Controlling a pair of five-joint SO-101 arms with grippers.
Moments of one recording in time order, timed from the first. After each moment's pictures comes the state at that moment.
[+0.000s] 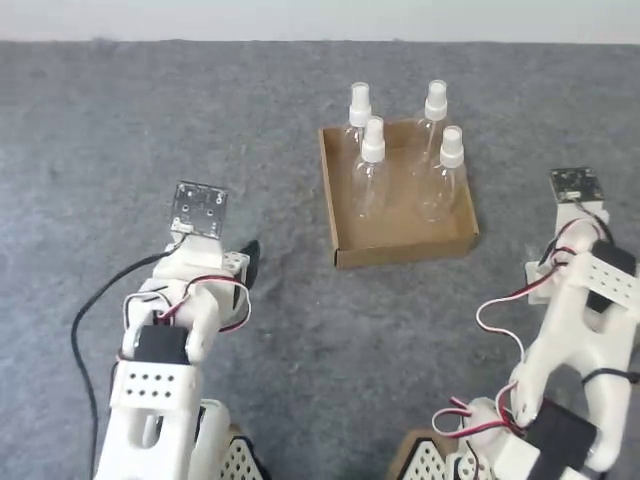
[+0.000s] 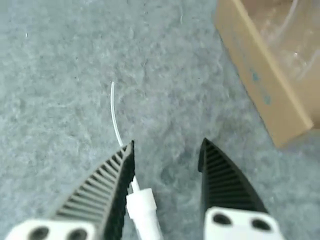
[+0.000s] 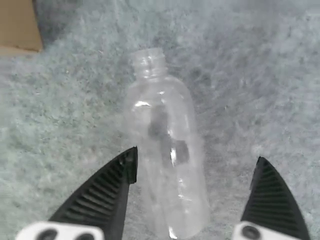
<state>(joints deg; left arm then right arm) -2.2 -63.2 76.8 42.4 -1.5 26.5 -16.1 40.0 57.8 31.0</state>
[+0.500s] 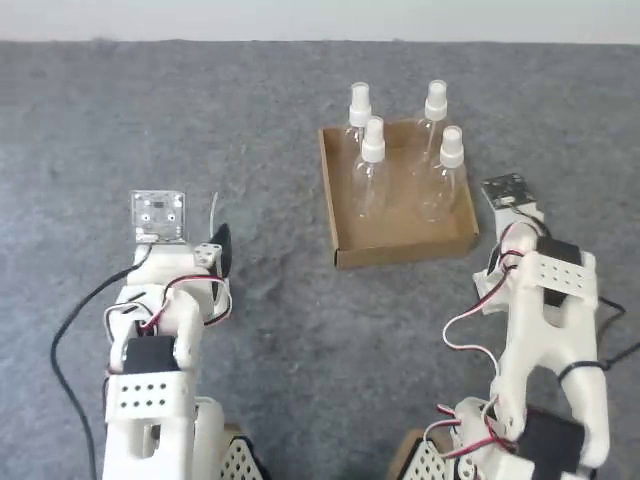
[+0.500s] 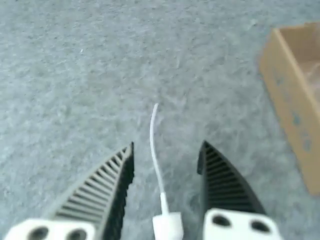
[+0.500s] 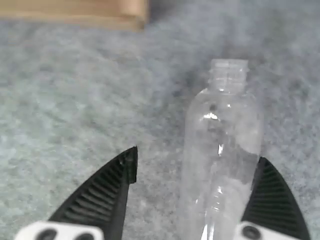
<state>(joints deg) -9.9 -67.3 80.9 35.0 0.7 14.0 -18.5 45.7 61.2 28.1</state>
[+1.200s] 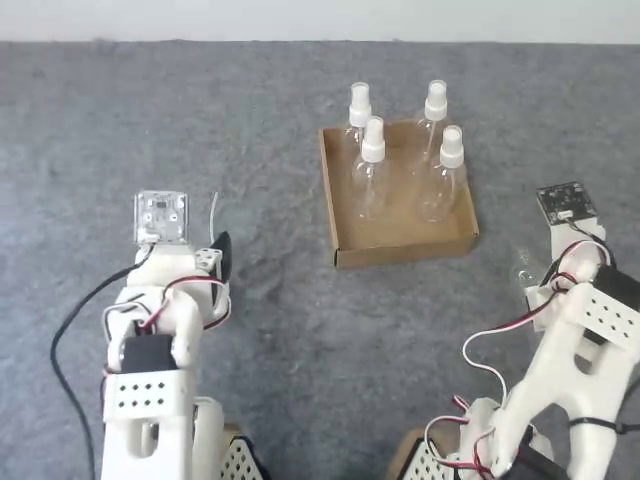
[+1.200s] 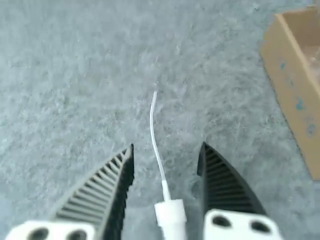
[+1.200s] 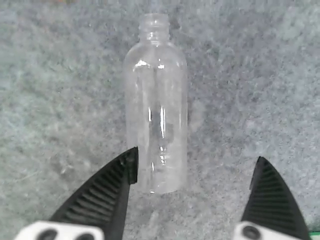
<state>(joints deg) -10.4 -67.3 78.7 40.8 -1.1 29.1 -31.4 45.7 66.4 40.9</state>
